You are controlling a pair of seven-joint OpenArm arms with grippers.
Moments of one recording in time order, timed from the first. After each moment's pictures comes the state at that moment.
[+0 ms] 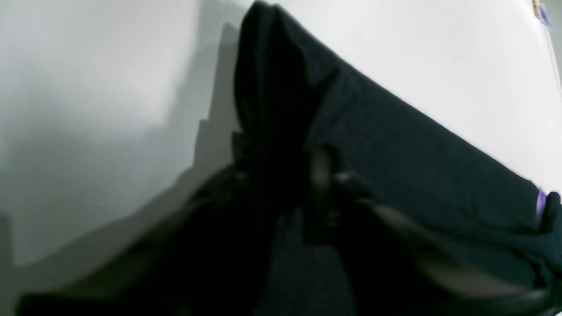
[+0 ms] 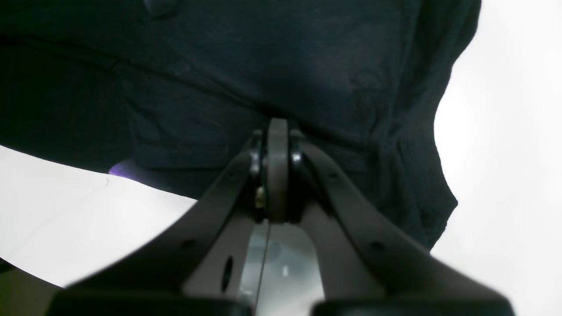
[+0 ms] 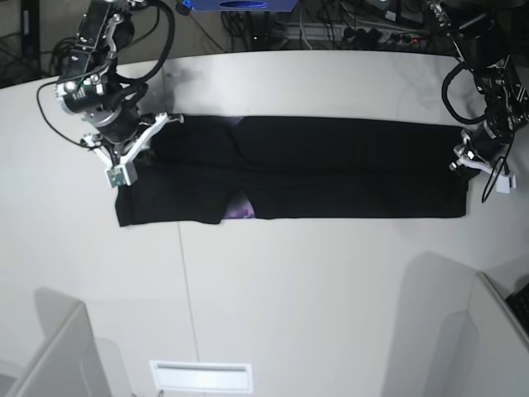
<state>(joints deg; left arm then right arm) 0.3 -24.3 -34.9 57.9 -44.2 -32.1 43.7 -15.9 -1.9 17.9 113.0 13.4 28.6 -59.0</state>
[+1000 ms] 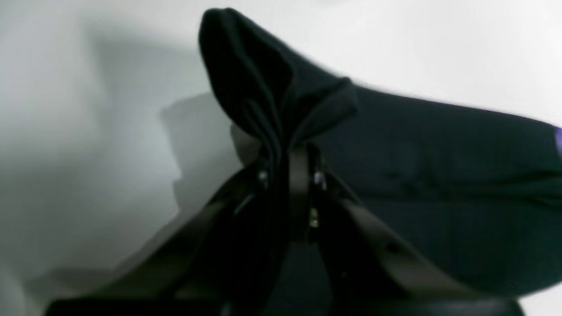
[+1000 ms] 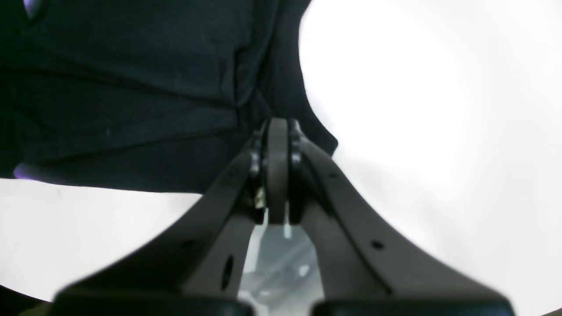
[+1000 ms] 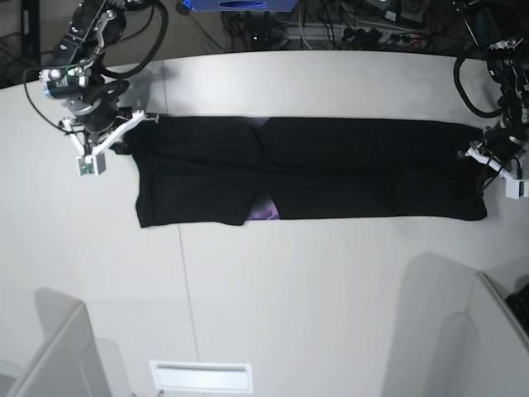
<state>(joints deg) 10.1 -26.6 -34.4 81.2 -42.7 -31.3 46.1 -16.3 -4.5 28.0 113.0 13.5 28.6 -59.1</state>
